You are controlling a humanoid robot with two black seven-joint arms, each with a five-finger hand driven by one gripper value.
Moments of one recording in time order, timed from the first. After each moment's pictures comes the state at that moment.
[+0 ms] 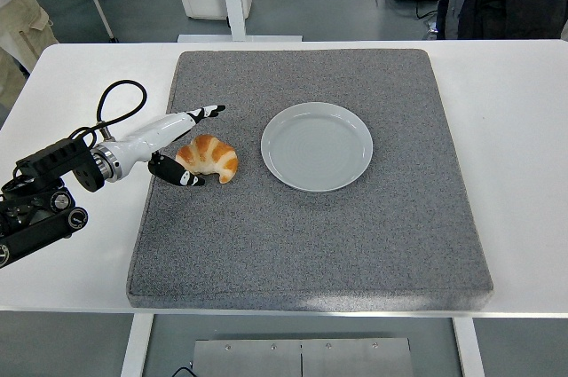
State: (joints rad) left arm -0.84 0.64 -0.22 -1.26 1.32 0.22 -0.10; right arm -0.09 0.00 -0.01 0.15 -0.10 -0.03 0.24
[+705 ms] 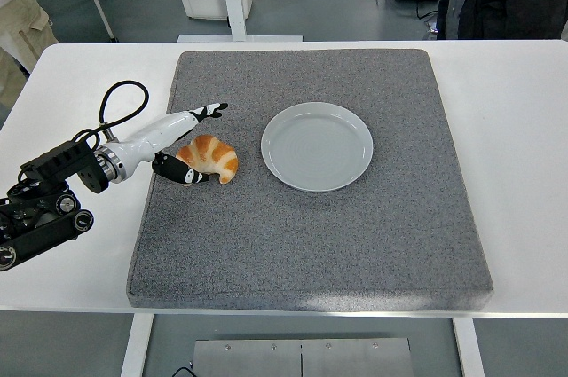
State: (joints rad) left arm -0.84 0.62 -0.22 -1.25 1.32 0.25 -0.10; right arm -0.09 0.00 -0.01 0.15 -0.10 -0.03 0.24
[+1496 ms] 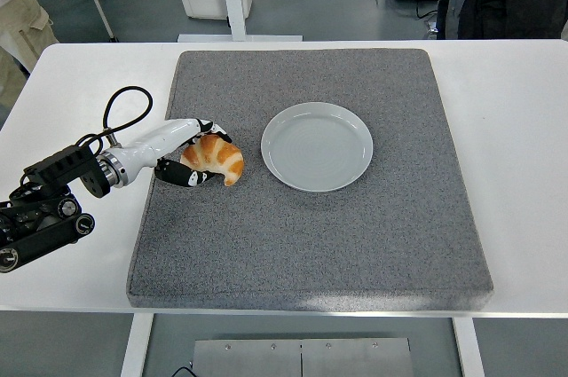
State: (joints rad) left arm -0.85 0.61 -0.20 -1.24 1.31 0.25 -0.17; right arm -0.09 0.00 -0.01 0.15 -0.10 -0.03 0.24
